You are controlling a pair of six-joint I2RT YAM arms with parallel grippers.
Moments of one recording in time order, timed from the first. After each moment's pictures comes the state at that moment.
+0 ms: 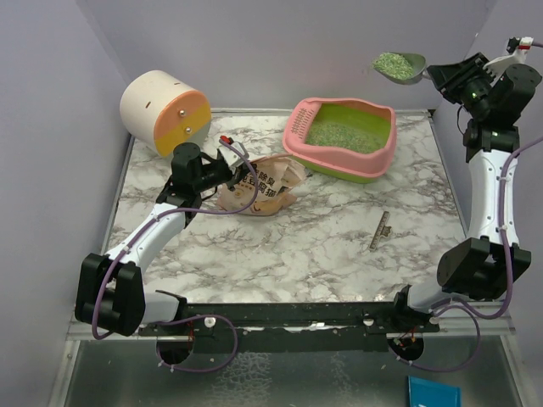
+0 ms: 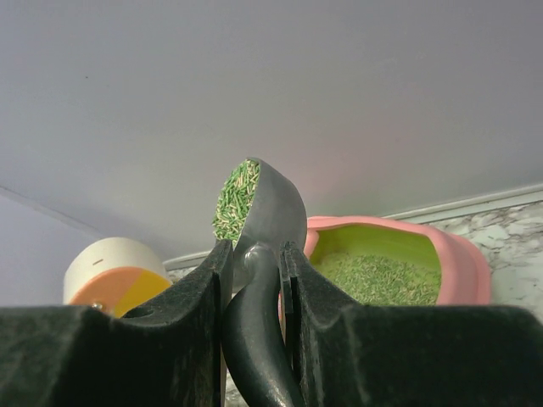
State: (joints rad) left arm -0.29 1.30 0.85 0.28 0.72 0.29; right arm -0.28 1.51 1.63 -0.05 -0.48 0.65
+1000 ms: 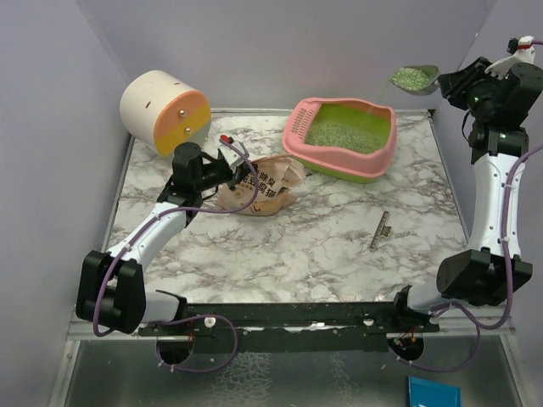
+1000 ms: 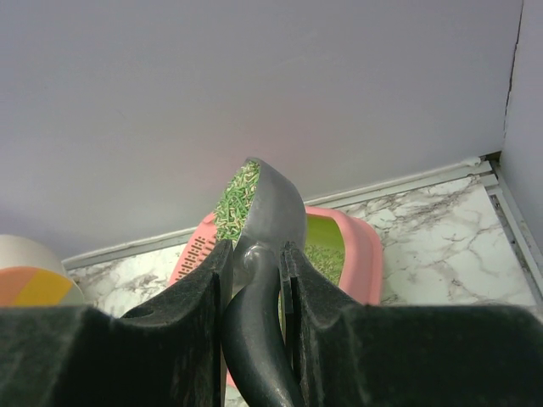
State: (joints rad) left arm -0.30 1.31 0.85 0.30 0.73 0.28; right arm -0.28 1.48 1.69 -0.27 -0.33 0.39
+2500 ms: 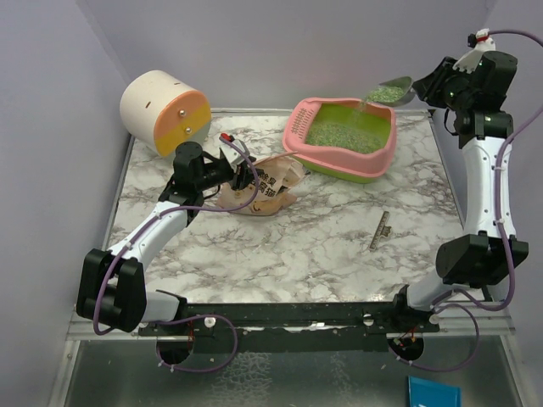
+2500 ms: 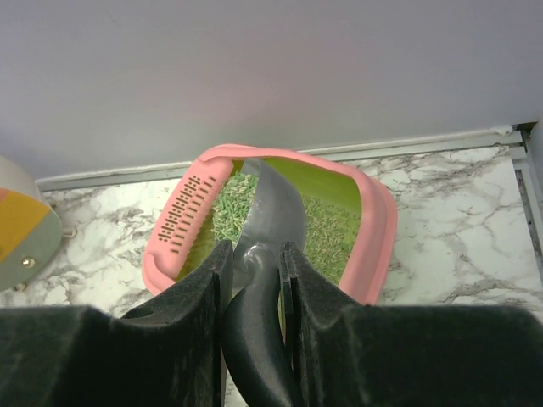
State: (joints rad) left arm -0.30 1.32 0.86 0.32 0.75 0.23; right arm -0.18 1.57 1.82 -0.46 -0.34 0.24
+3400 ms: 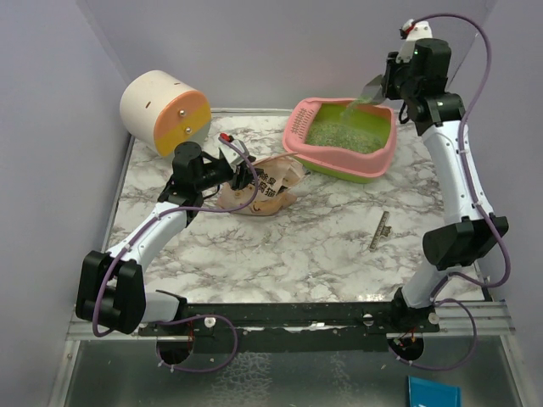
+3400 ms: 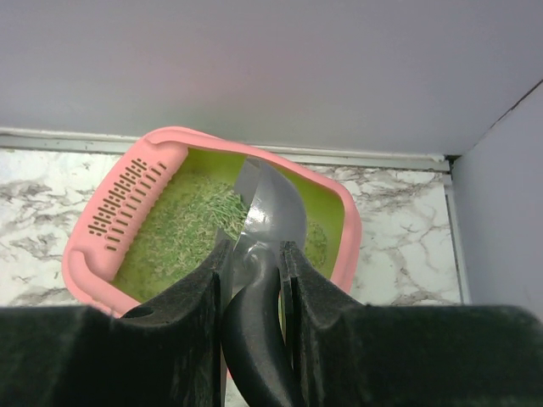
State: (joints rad) left arm -0.30 1.31 0.86 0.32 0.75 0.23; right arm 0.11 1.73 2.03 -0.59 0.07 -0.01
